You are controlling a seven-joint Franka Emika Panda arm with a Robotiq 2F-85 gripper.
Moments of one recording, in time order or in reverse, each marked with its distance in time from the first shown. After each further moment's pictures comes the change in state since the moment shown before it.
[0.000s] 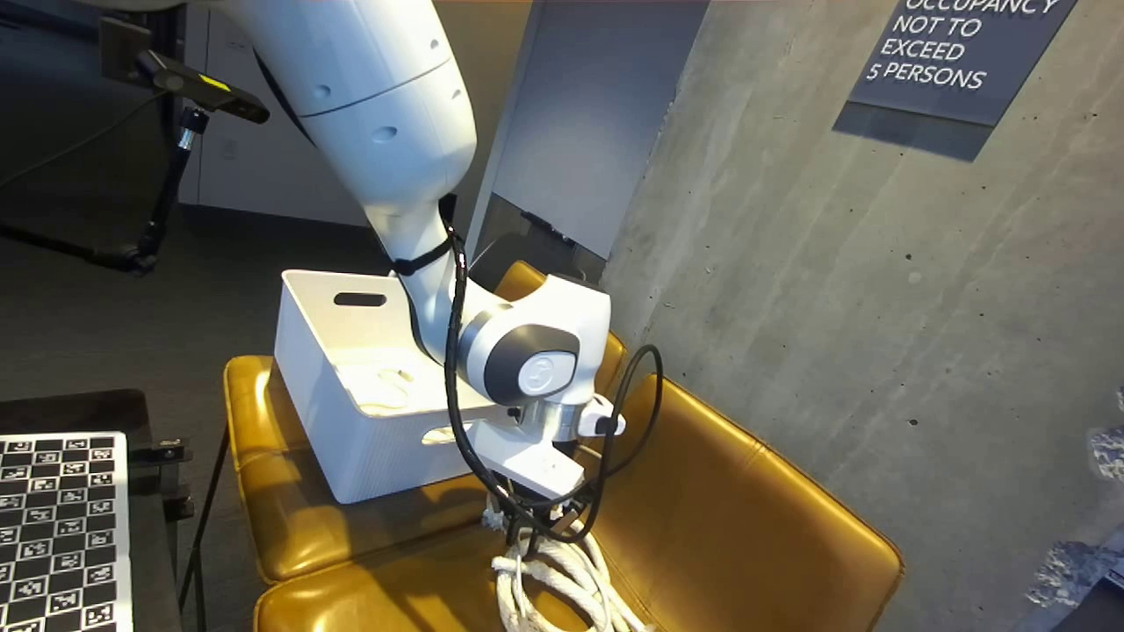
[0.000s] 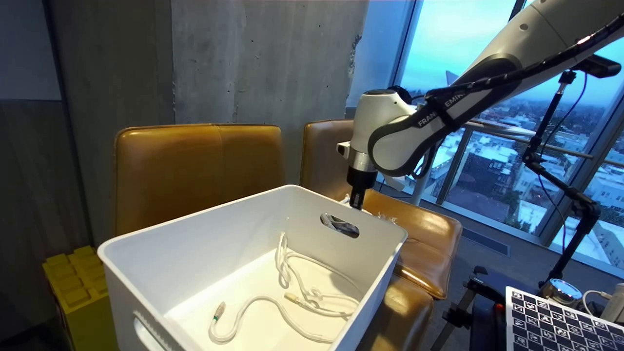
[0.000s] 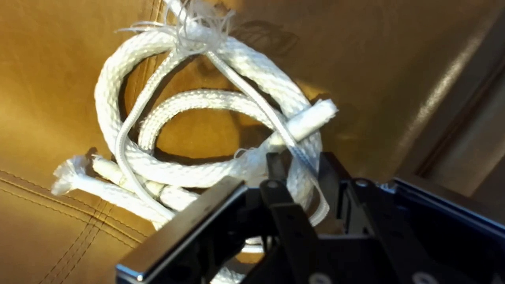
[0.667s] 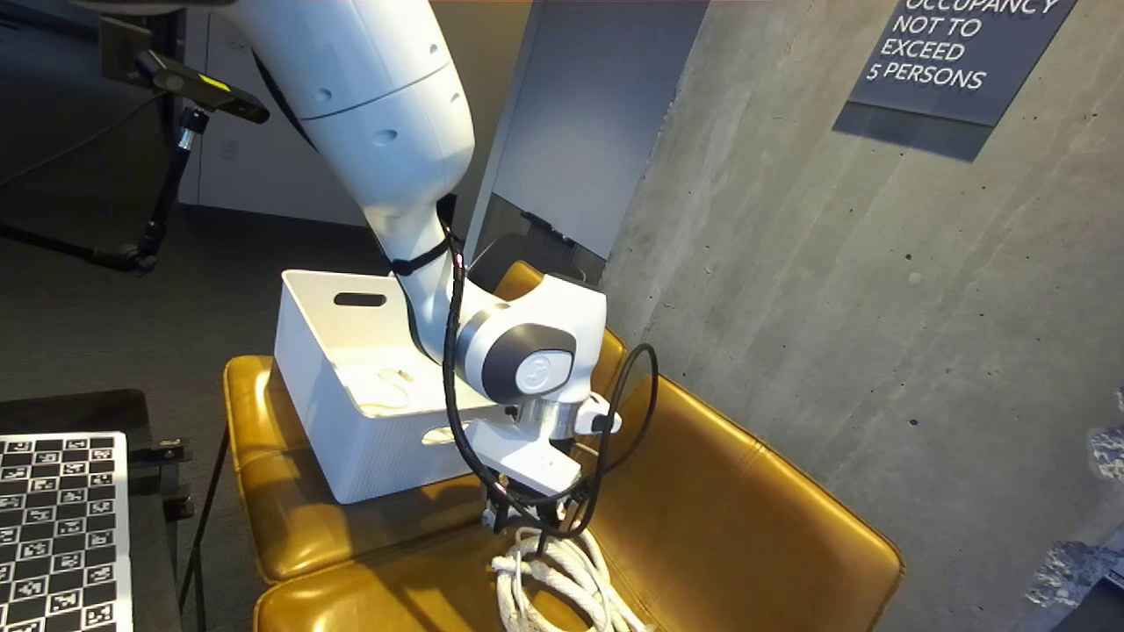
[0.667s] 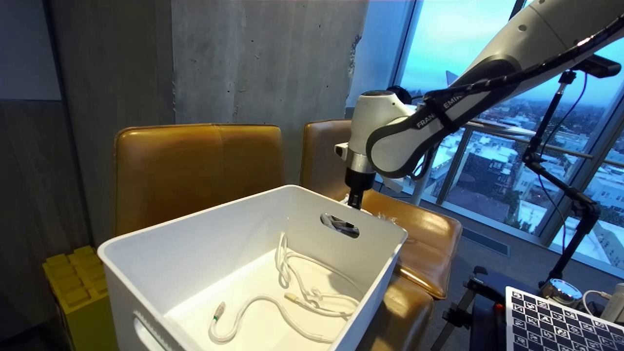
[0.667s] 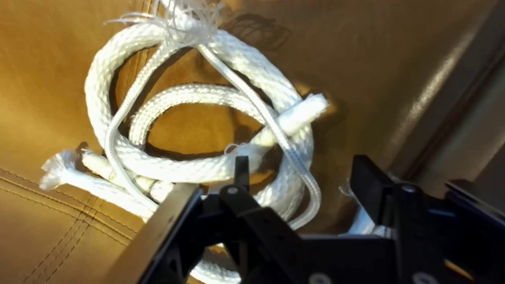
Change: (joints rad) arm 0.009 0.006 0.001 0.004 -0.001 0.000 0.000
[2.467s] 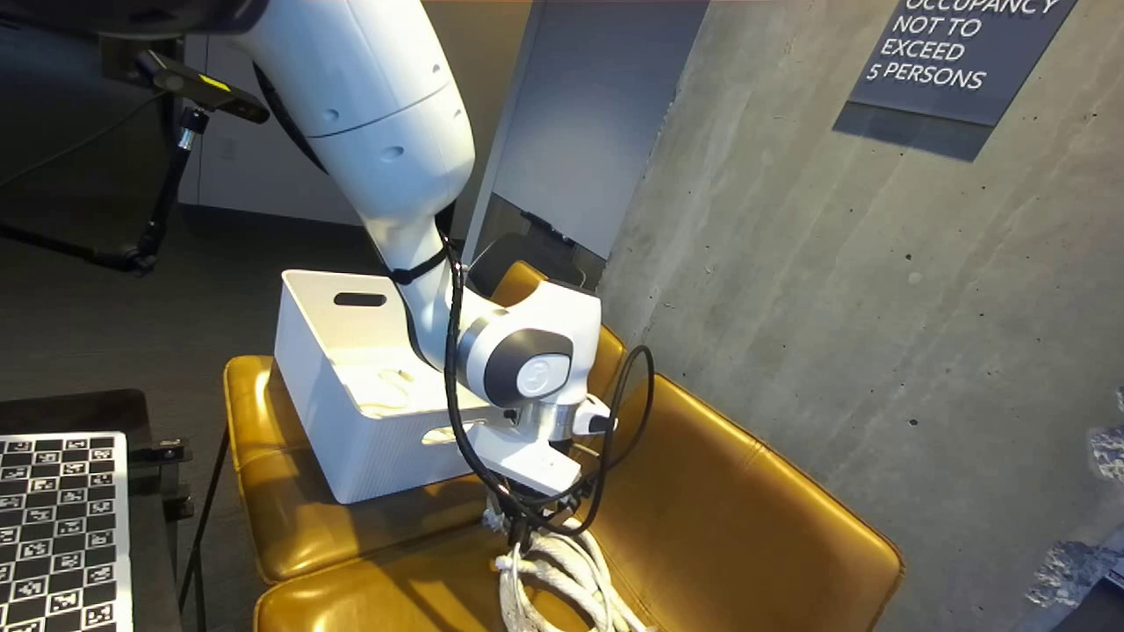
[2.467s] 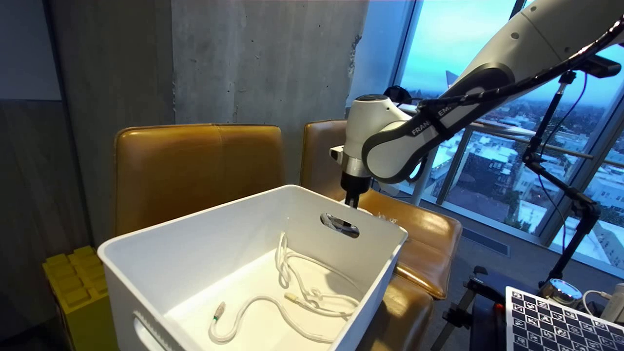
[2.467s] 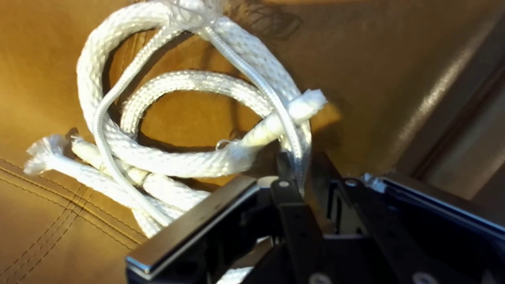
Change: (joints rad) arm 0.013 0.035 -0.004 0.035 -0.027 0.000 -0.001
